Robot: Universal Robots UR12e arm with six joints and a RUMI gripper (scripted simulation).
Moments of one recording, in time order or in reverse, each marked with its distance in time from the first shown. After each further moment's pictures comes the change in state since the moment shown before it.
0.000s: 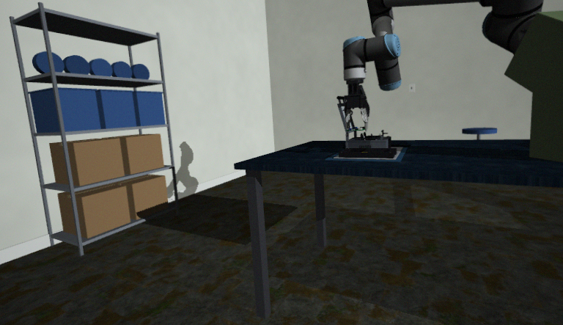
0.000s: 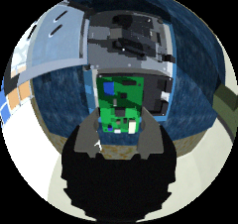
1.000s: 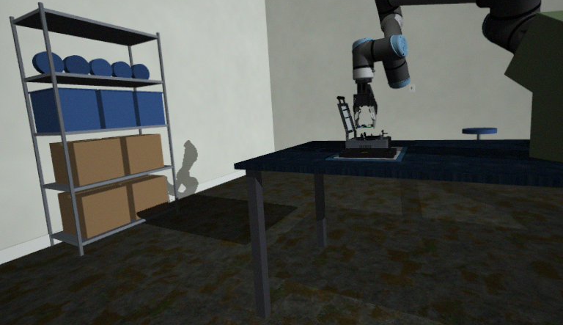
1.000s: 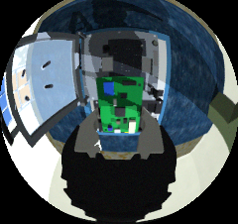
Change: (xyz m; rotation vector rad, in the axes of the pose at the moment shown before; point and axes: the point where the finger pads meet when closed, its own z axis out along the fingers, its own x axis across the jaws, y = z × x) arm 0.021 -0.078 -0.006 0.001 0.001 0.002
